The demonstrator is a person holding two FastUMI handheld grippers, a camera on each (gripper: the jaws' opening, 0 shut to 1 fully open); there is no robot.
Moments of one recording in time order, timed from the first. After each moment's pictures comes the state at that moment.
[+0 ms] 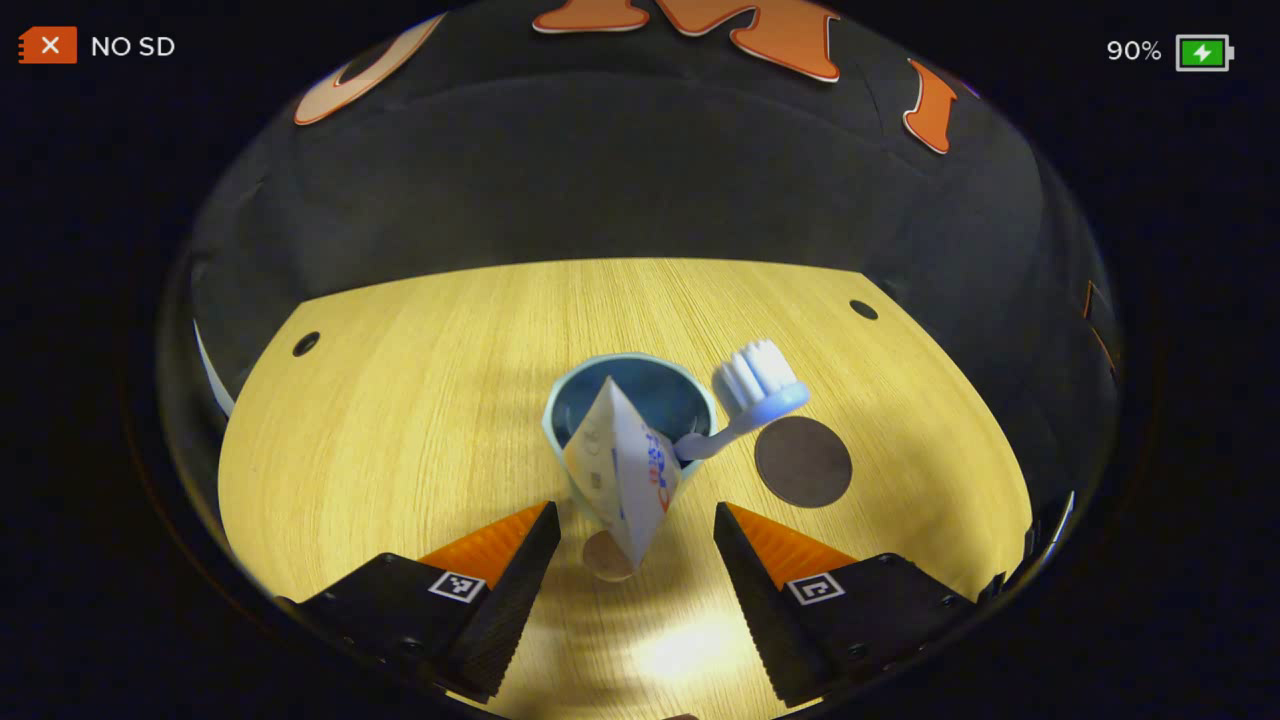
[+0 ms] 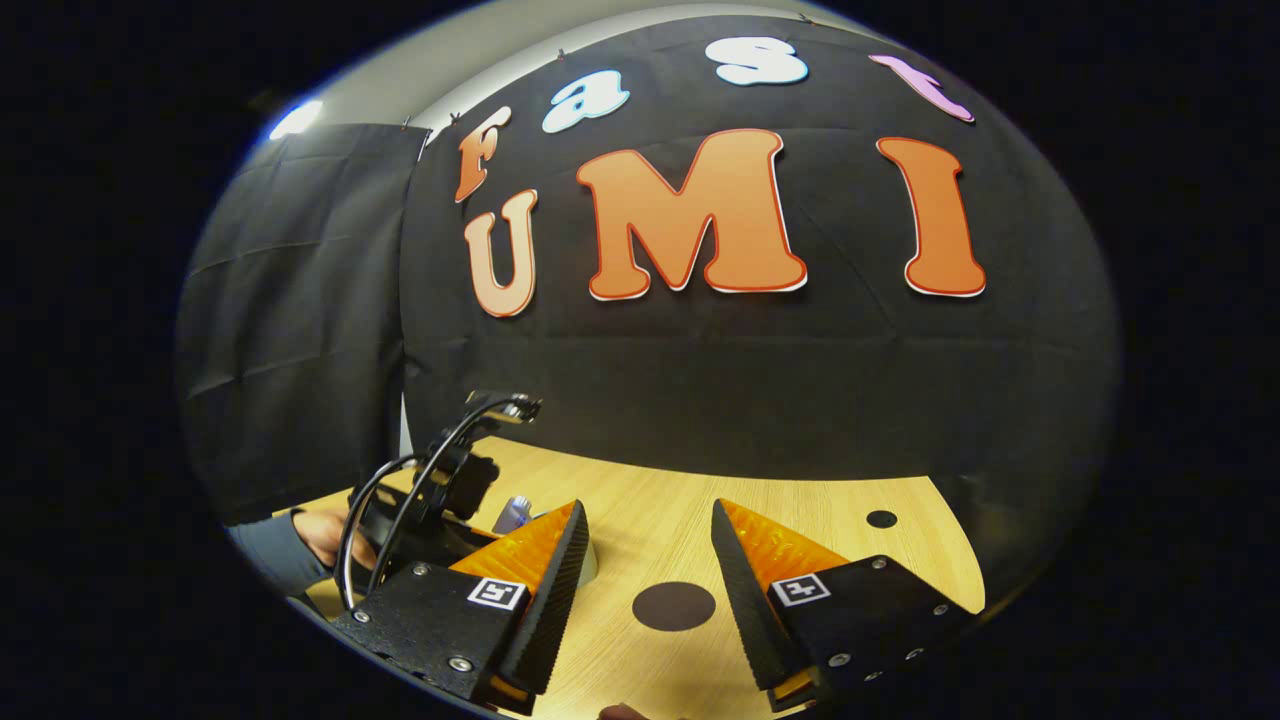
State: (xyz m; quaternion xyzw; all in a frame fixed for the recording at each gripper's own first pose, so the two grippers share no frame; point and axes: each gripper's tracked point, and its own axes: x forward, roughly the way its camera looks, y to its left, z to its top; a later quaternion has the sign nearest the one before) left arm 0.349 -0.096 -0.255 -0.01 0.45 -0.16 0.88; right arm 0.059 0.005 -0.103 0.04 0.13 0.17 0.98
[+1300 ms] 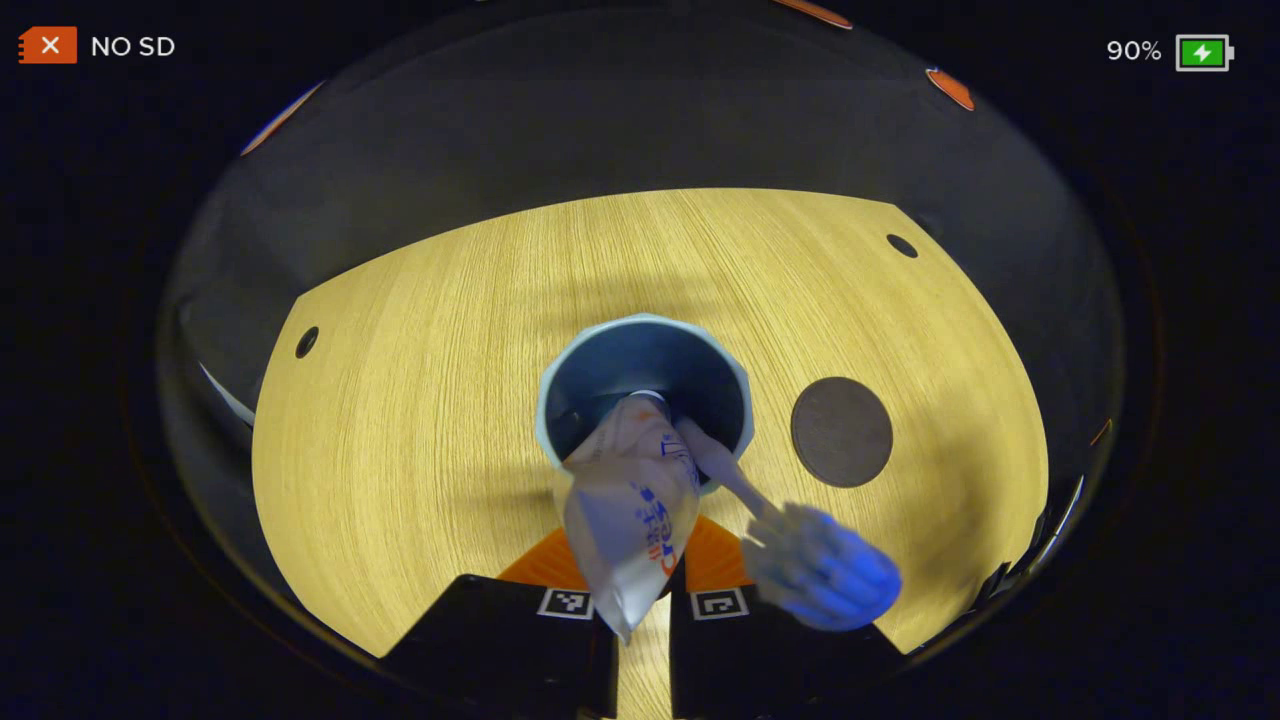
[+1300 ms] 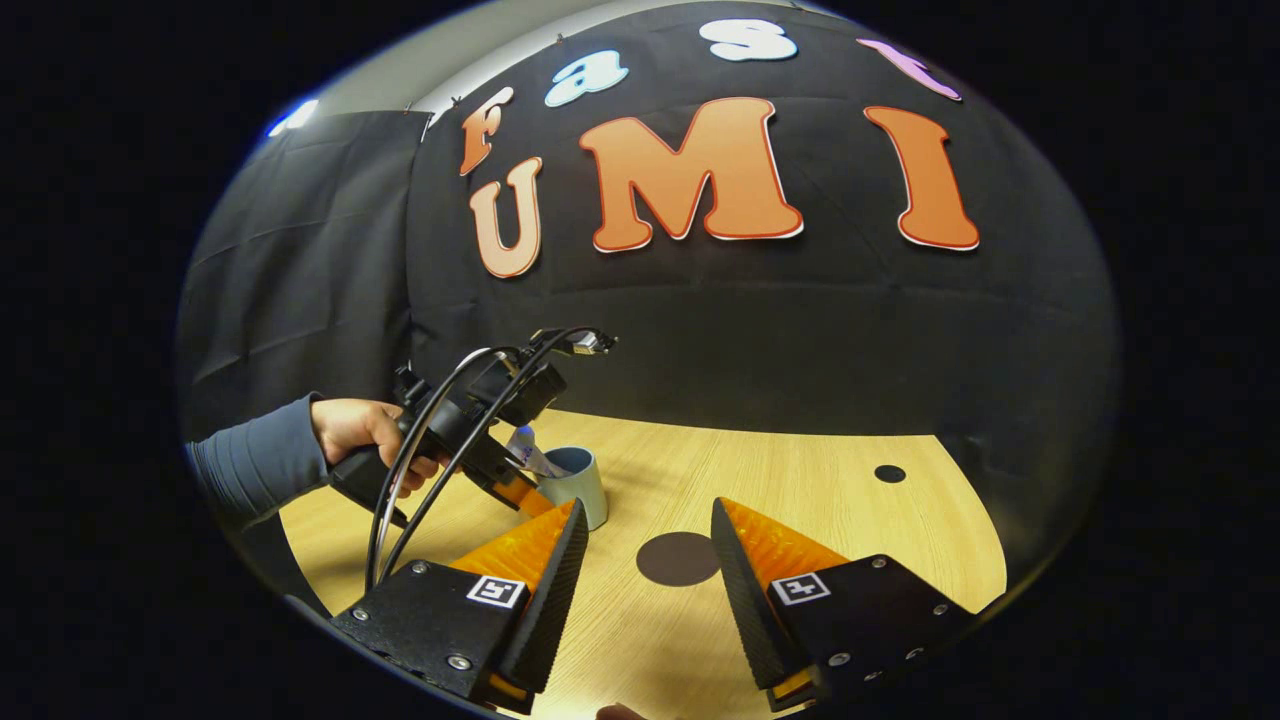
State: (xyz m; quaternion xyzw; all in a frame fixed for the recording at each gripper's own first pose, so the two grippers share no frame) left arm 0.389 -0.146 -0.182 0.07 0.52 -0.13 0.84; right arm 0.032 0.000 -0.152 0.06 0.16 0.17 0.97
